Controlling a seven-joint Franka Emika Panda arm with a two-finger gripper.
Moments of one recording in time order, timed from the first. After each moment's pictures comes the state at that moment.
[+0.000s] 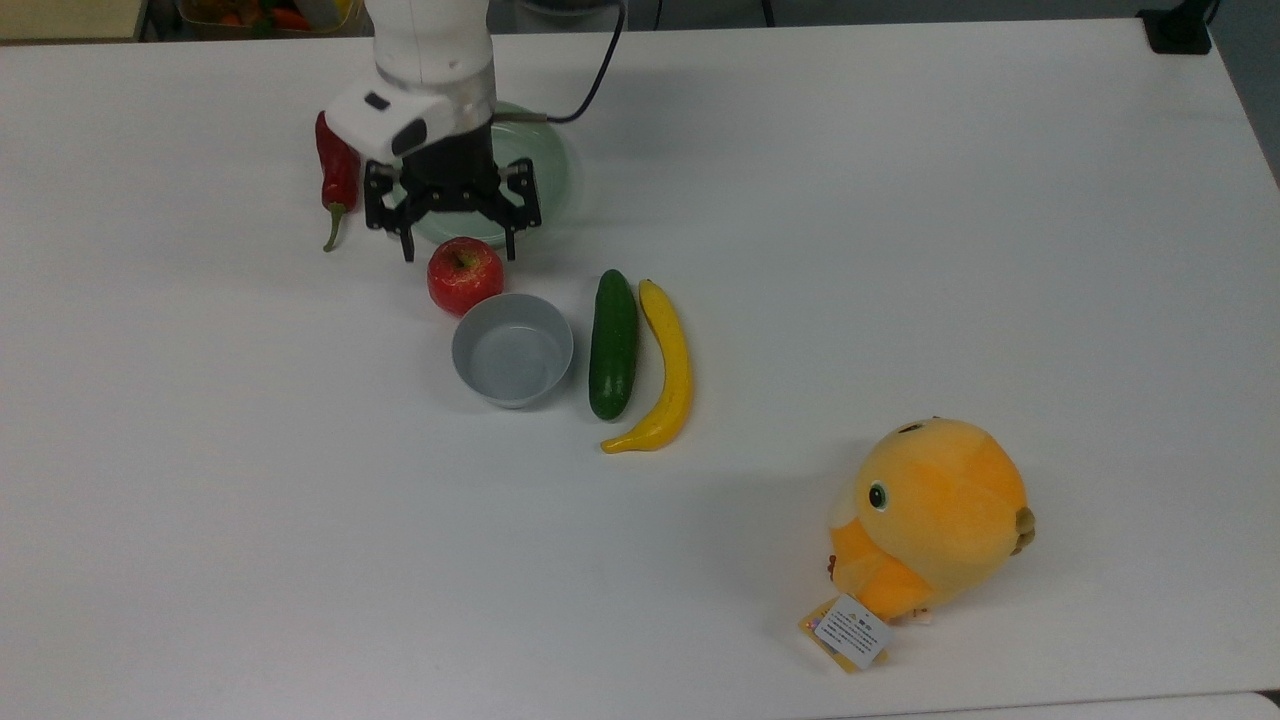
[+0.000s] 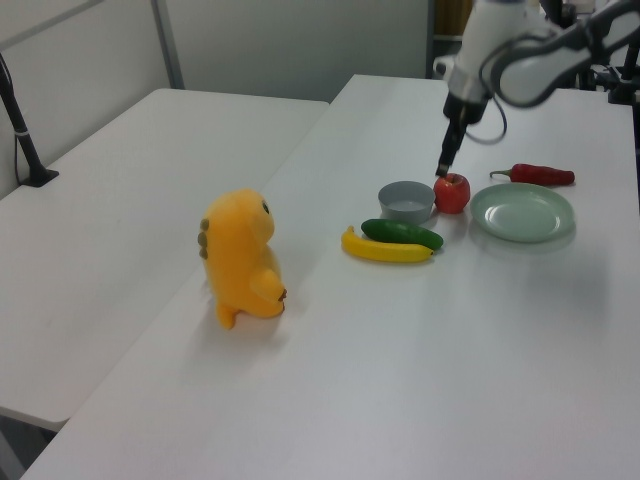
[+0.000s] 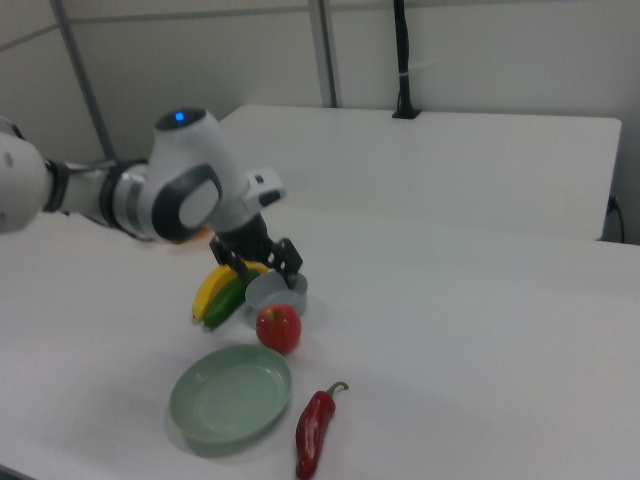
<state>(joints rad) 0.02 0.13 -0.05 -2.04 -0.04 2.42 -0.14</state>
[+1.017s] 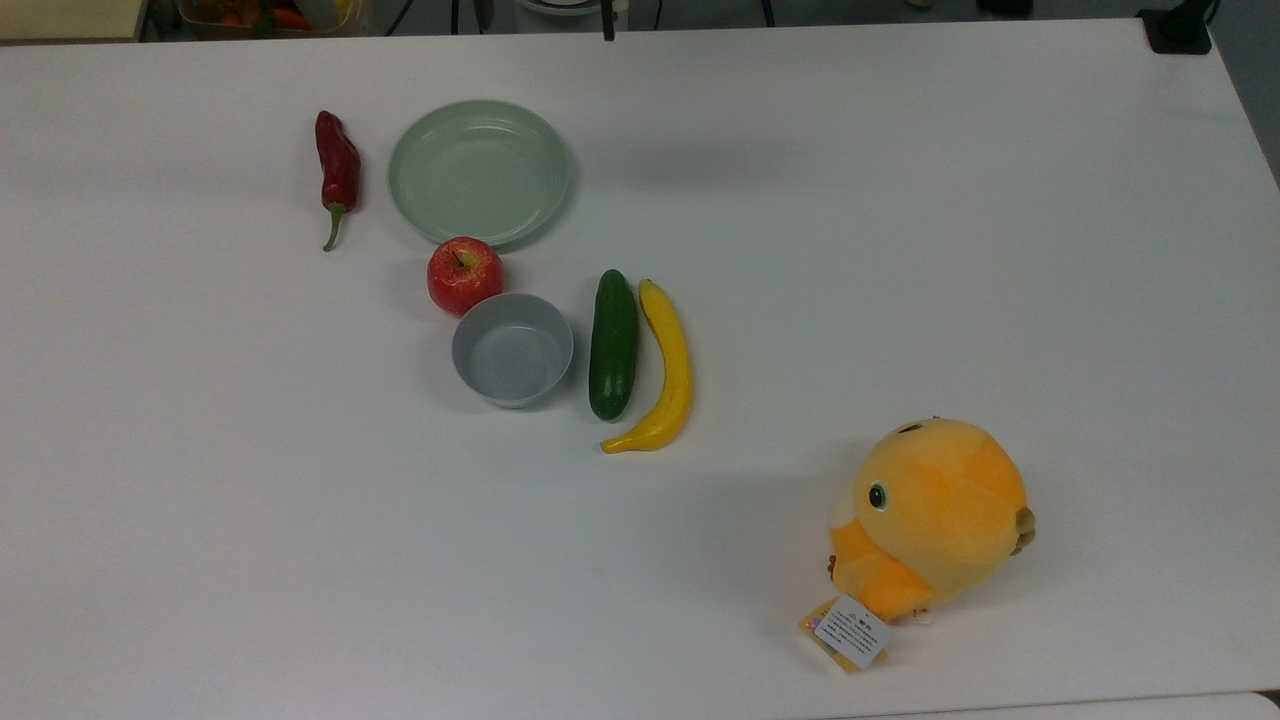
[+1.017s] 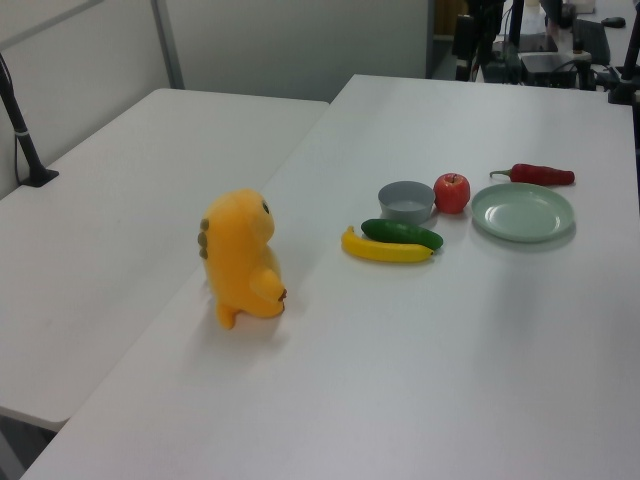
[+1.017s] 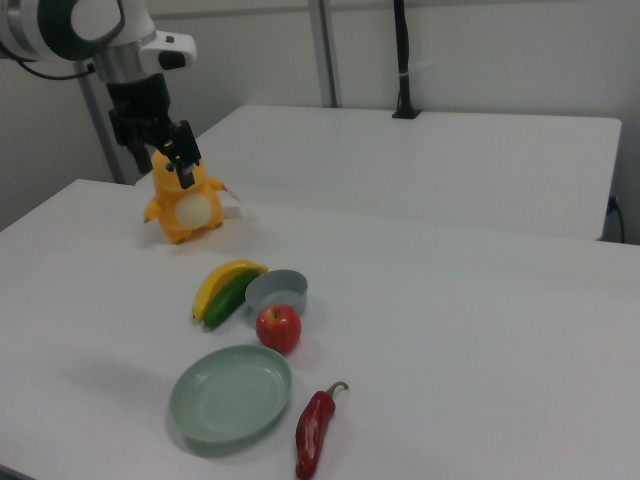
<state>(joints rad) 0.03 0.01 0.08 -1.56 0.04 1.64 0.19</state>
